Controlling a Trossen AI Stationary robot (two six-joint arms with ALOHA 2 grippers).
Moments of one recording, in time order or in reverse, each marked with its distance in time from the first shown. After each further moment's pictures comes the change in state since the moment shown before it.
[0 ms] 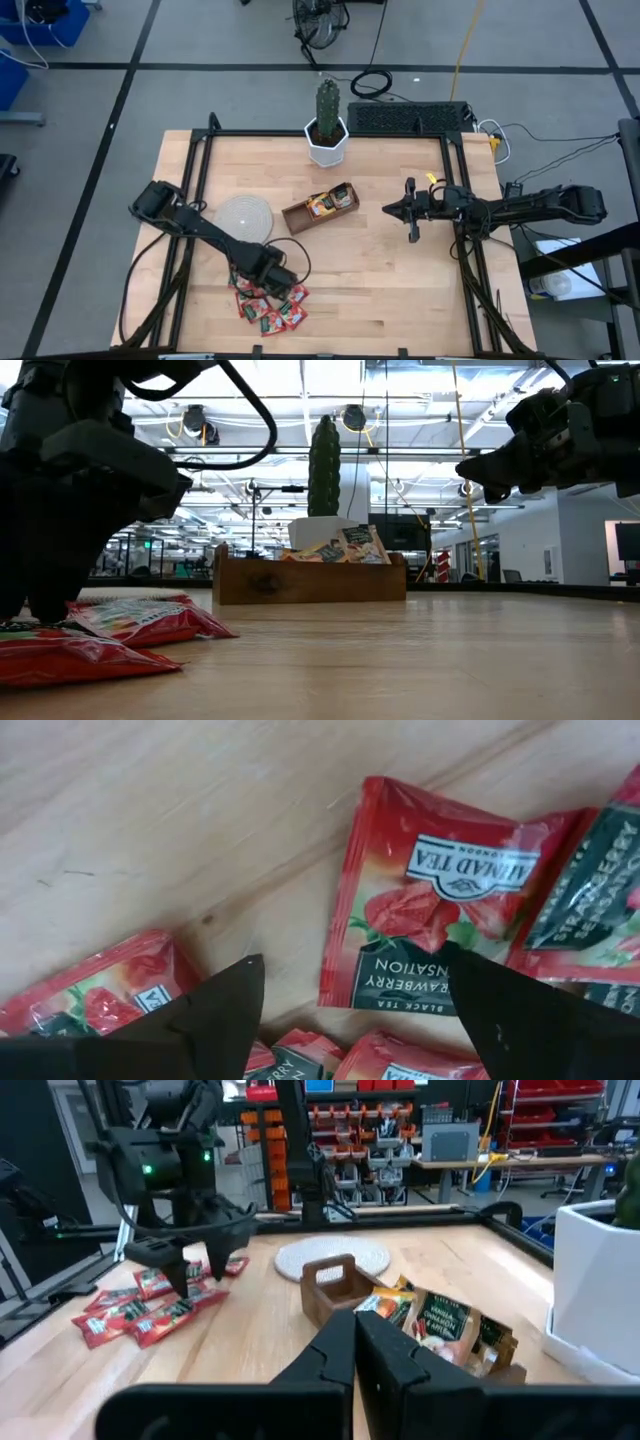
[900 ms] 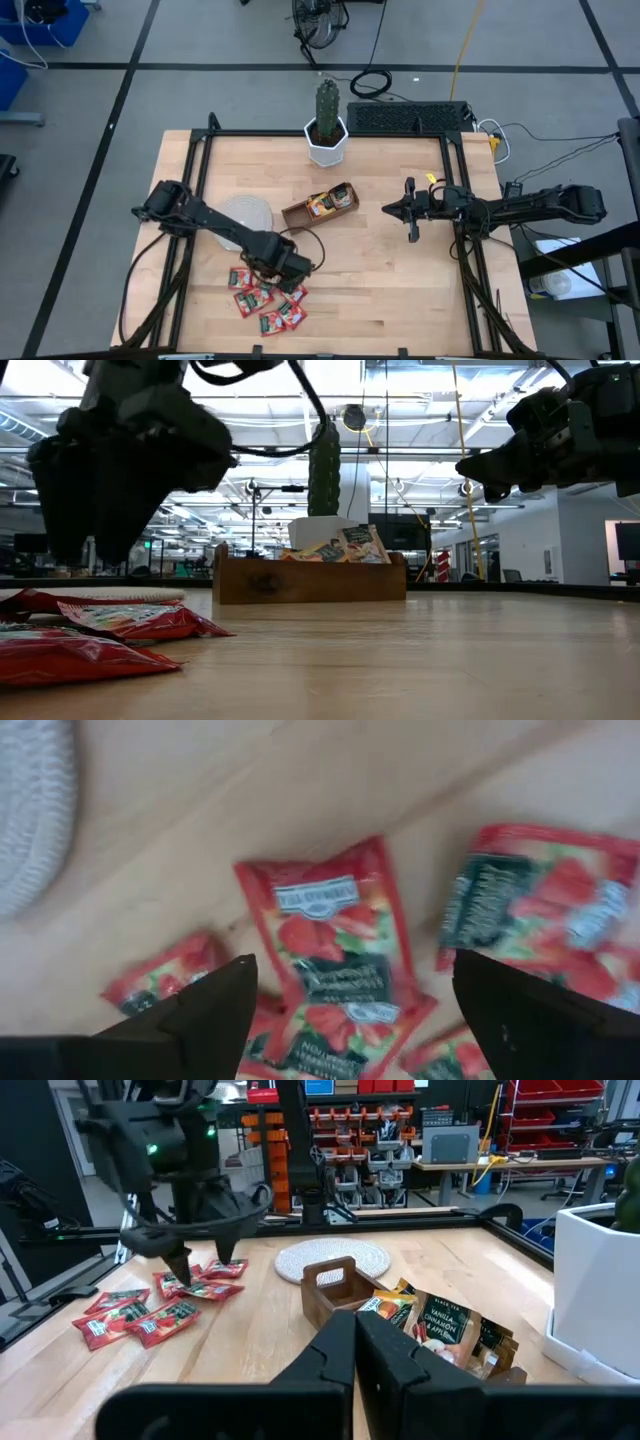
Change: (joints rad) left arm 0.095 0.012 0.259 -0.326 0.065 0.157; right arm 0.000 0.001 0.000 0.003 0.000 0.000
